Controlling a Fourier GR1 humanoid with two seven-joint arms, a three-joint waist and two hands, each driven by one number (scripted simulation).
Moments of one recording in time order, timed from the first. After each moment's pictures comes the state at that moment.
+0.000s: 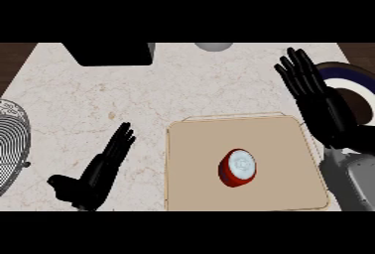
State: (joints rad) left arm 0.06 0.26 -0.35 -1.57 0.33 0.09 -0.07; right arm -0.33 -0.38 0.15 -1.57 -0.43 0.10 -0.16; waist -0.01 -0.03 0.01
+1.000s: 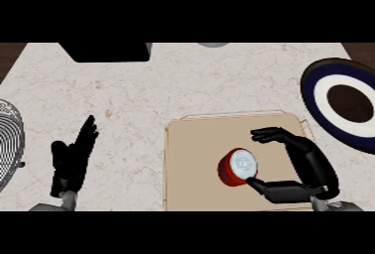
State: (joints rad) left arm -0.01 0.33 -0.23 -1.45 0.19 0.33 0.13; right arm -0.04 -0.36 0.30 -1.66 -0.18 0.02 -0.35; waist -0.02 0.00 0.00
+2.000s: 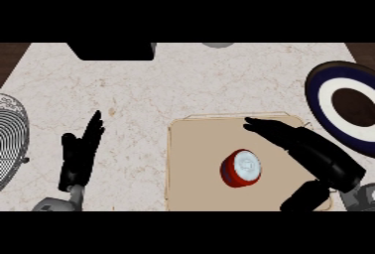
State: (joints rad) left arm -0.05 0.29 -0.23 -1.45 0.13 0.34 0.19; right arm -0.23 -0.66 0.43 -1.83 0.22 0.29 0.11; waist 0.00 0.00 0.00
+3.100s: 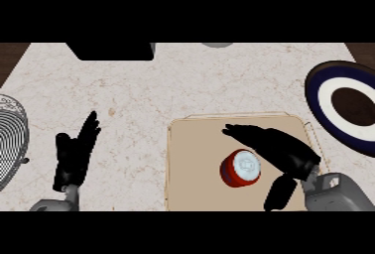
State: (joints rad) left arm -0.03 0.23 -0.12 -1.46 0.06 0.24 0.20; right arm -0.27 -0.40 0.40 -1.71 0.45 0.59 0.21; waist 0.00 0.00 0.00
